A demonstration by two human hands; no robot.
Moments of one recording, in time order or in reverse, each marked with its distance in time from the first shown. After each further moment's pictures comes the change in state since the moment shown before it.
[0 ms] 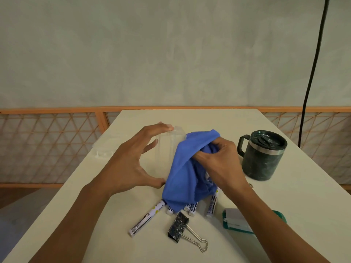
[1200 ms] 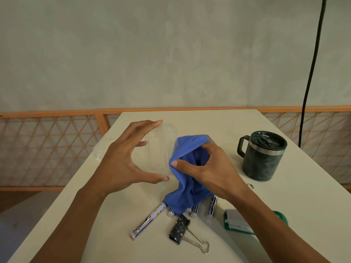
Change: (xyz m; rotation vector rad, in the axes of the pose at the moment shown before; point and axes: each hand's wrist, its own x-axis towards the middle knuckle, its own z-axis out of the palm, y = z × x) left_hand -0.002 -0.001 -0.014 0.124 0.116 0.032; right_hand -0.009 -0.008 0.007 -0.136 -0.192 0.030
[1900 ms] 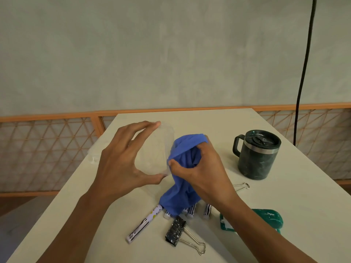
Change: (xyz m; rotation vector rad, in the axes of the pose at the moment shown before) left_hand 0.001 0.003 0.013 0.411 0.185 0.198; right_hand -0.006 0.000 0.013 -0.025 0.125 -0.033
